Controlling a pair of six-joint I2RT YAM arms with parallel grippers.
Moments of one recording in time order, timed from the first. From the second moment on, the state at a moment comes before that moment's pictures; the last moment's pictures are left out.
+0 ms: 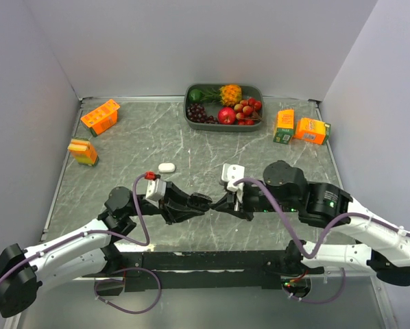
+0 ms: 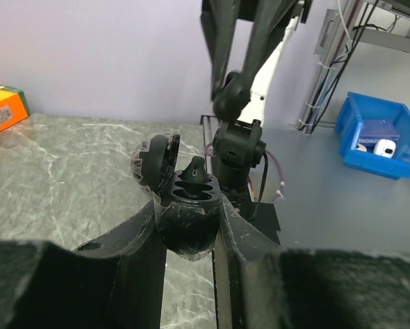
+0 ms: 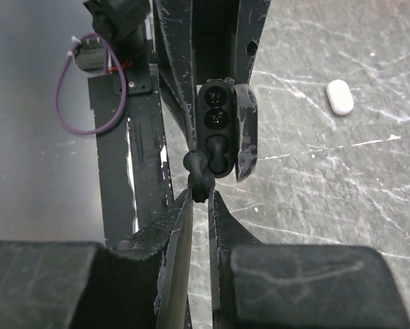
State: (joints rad) left arm -0.83 0.85 0.35 0.81 0.73 -0.31; right arm 1.16 0.90 1.25 -0.76 -0.19 -0.14
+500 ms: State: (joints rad) left arm -0.83 0.84 0.38 0.73 0.80 -0.27; right arm 1.22 1.00 1.34 -0.80 -0.15 -0.14
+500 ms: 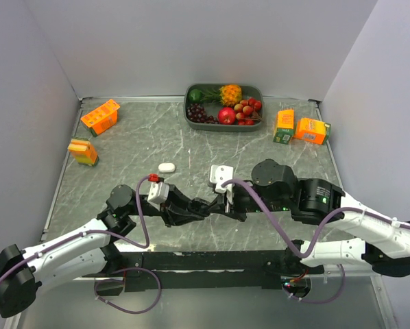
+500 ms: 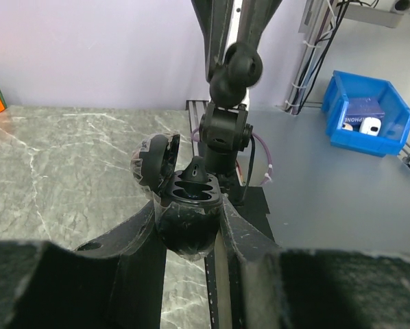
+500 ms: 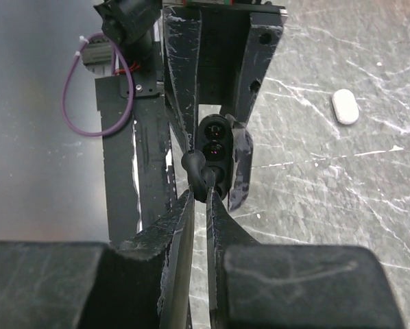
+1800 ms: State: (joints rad) left arm -0.85 0.84 0.43 0.60 0.83 -0.22; right arm 1.29 1.14 1.41 -0.88 -0.04 -0.16
